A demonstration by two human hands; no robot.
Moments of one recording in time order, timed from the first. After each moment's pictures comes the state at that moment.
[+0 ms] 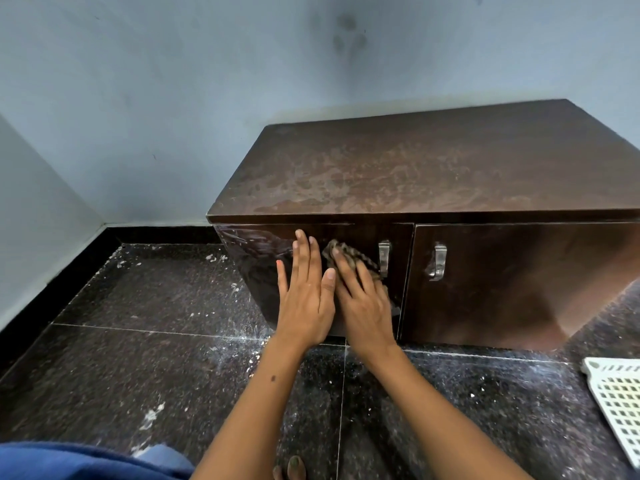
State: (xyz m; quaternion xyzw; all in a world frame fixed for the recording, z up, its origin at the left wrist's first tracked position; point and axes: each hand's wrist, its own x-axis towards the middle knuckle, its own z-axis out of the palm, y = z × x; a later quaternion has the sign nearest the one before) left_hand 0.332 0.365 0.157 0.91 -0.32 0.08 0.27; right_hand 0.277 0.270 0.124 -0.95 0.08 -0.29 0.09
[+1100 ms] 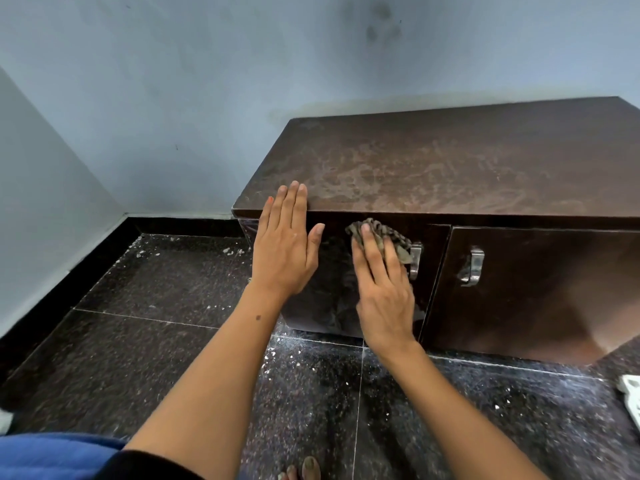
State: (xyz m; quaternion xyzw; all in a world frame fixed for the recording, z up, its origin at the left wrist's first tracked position) left_hand 0.395 0.394 0.218 0.91 -0.33 0.24 0.10; right_hand 0.294 0.280 0.144 -0.92 0.12 -0.37 0.06
